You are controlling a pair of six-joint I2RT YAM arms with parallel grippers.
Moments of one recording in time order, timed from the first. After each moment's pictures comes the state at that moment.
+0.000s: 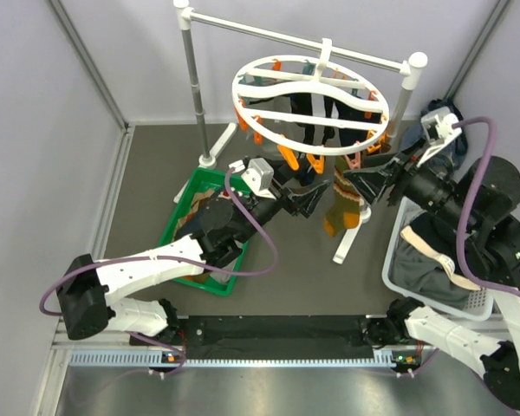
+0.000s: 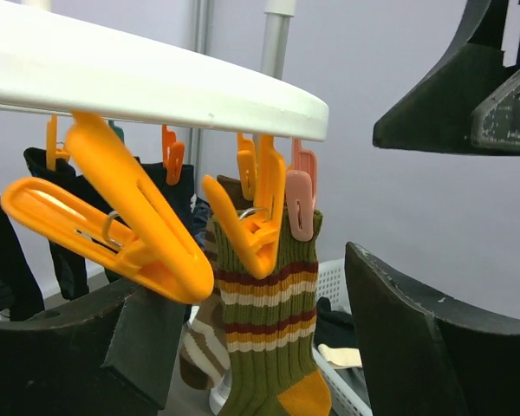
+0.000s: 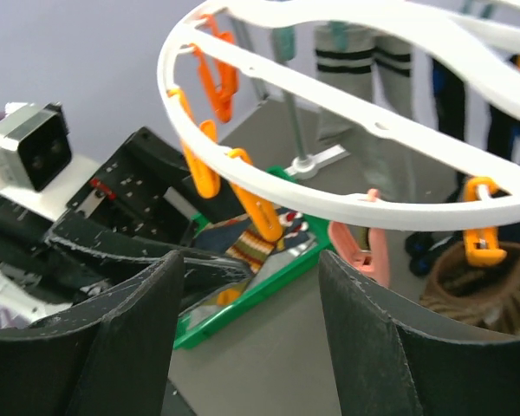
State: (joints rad) left arm -1.05 1.29 0.93 0.83 -0.09 -0.13; right arm 0.55 0.85 1.48 -0.63 -0.20 0.26
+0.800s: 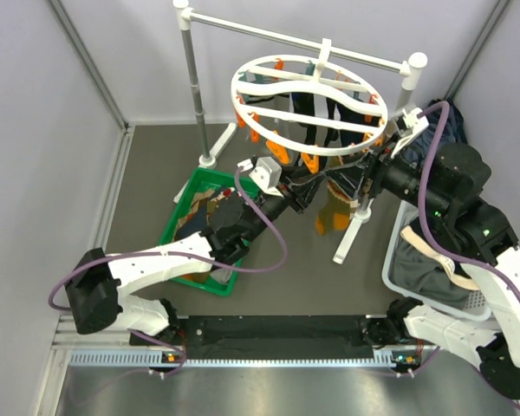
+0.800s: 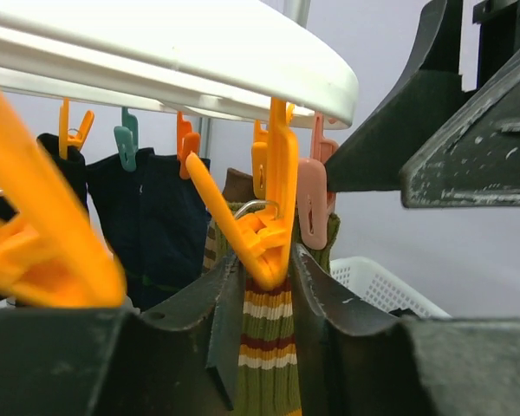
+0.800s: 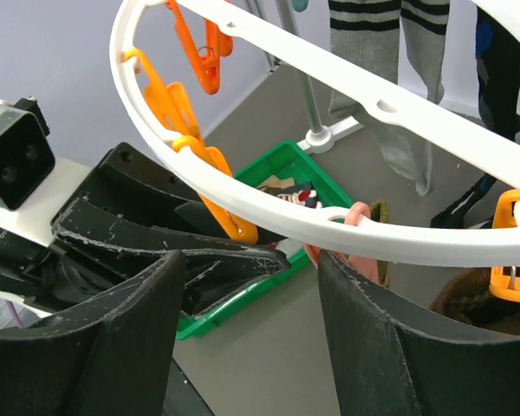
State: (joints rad) left arm -1.05 1.35 0.94 0.87 -0.12 -0.13; right arm 0.55 0.93 1.42 -0.57 -0.27 0.30
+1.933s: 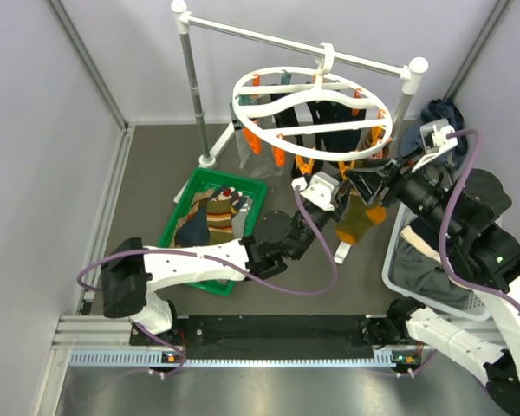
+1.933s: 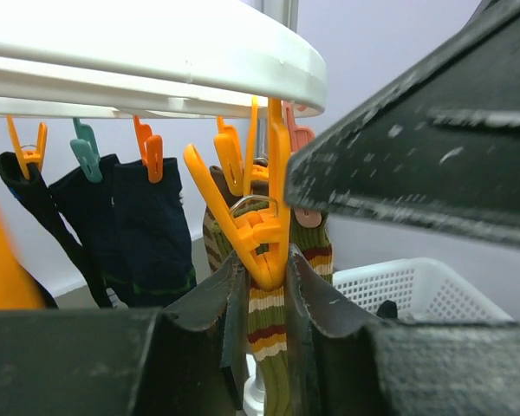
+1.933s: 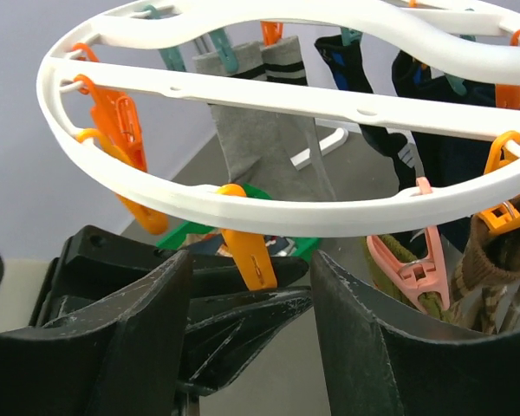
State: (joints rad) left arm -1.28 1.56 1.18 0.83 -0.52 0.16; right arm 0.55 0.78 1.30 -0.50 -0.11 0.31
